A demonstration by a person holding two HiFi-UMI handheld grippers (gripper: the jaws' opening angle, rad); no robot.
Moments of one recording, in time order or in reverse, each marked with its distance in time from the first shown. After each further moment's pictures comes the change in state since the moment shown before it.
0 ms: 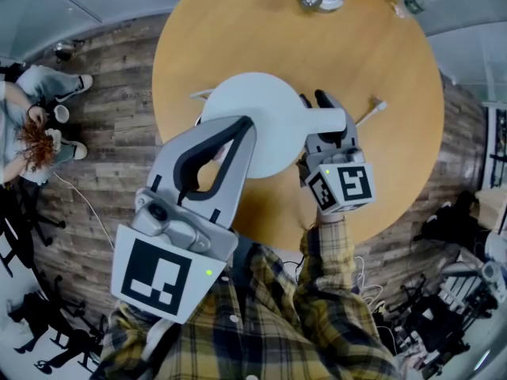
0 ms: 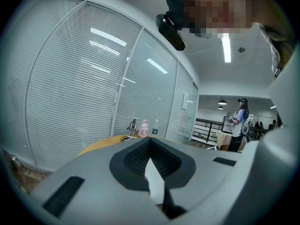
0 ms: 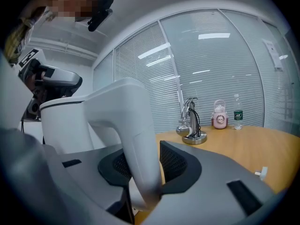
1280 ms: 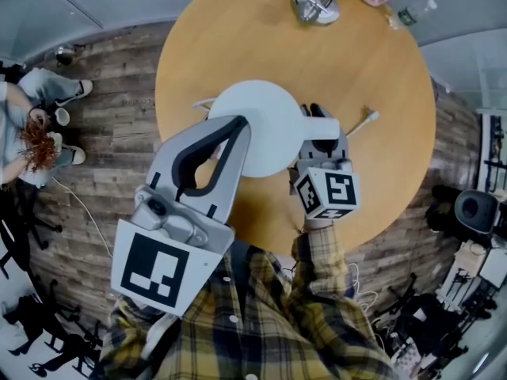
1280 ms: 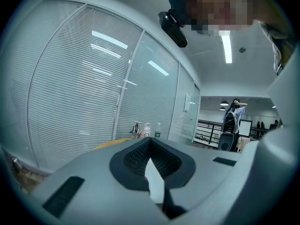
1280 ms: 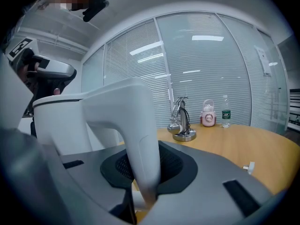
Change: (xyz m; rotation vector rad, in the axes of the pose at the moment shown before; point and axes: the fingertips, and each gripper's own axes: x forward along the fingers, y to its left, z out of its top) left arm -0.003 0.013 0.020 -0.011 -0.024 0.024; right arm -0.002 -0.008 0.001 0.008 0.037 -0.148
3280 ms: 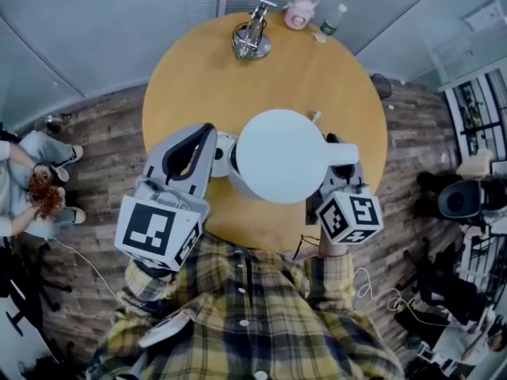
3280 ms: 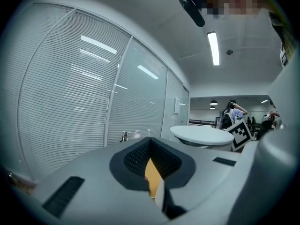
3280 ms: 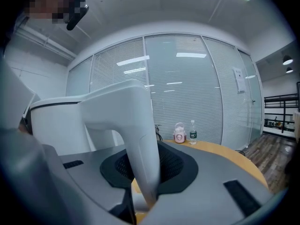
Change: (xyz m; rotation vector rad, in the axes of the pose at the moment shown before) left arm -0.030 -0.046 0.051 0.100 -0.092 -0.099; right arm -0.170 -0.041 0.113 0.042 -0.108 -0.215
